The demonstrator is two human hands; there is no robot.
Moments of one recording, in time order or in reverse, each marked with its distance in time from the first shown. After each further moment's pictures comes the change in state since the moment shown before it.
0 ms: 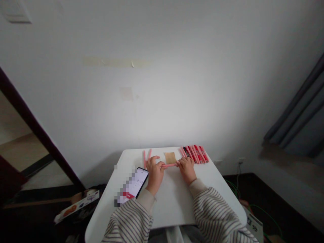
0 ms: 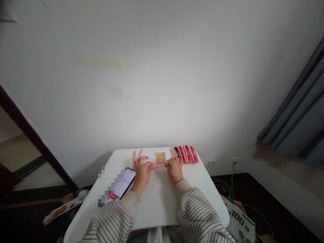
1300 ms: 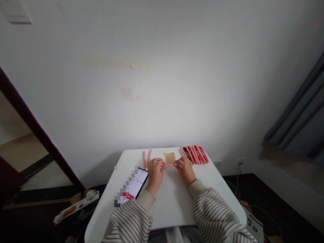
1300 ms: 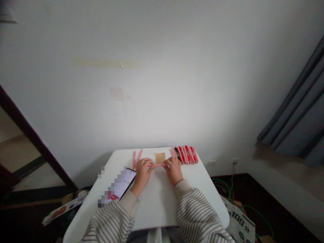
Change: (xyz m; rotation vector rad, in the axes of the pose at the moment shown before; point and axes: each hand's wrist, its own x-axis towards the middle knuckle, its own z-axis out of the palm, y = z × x) left_hand -0.002 -0.010 0.012 -0.083 -0.033 0.034; right_hand -0.001 0.002 0.005 0.068 0.036 -0.068
